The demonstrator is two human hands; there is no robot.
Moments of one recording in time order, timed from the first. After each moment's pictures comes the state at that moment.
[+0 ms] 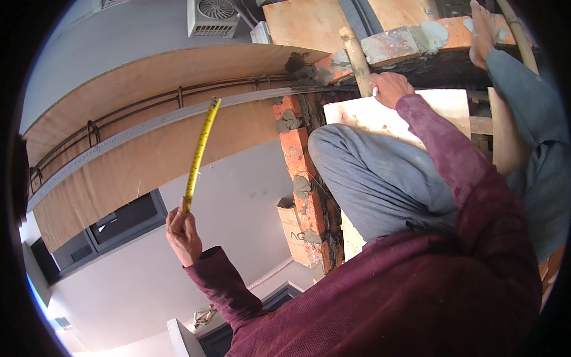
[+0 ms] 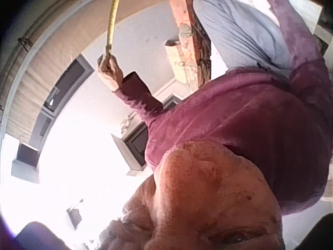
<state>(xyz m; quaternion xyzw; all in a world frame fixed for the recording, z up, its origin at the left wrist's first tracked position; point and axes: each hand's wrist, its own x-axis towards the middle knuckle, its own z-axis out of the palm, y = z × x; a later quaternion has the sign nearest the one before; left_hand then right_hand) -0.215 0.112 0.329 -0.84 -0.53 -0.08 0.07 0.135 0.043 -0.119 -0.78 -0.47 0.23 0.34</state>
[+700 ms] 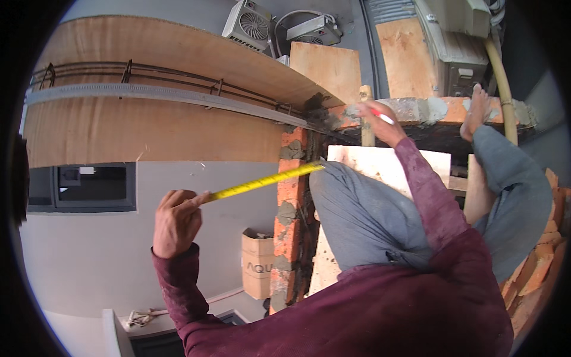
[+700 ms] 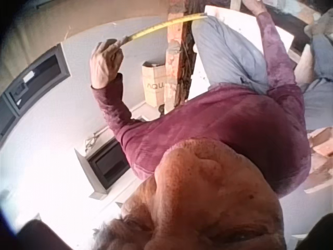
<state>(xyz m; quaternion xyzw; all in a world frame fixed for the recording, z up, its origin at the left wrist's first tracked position) -0.188 0.087 0.371 -0.95 -0.28 0.06 0.08 0.154 0.058 -0.001 -0.60 -0.40 0.34 0.60</state>
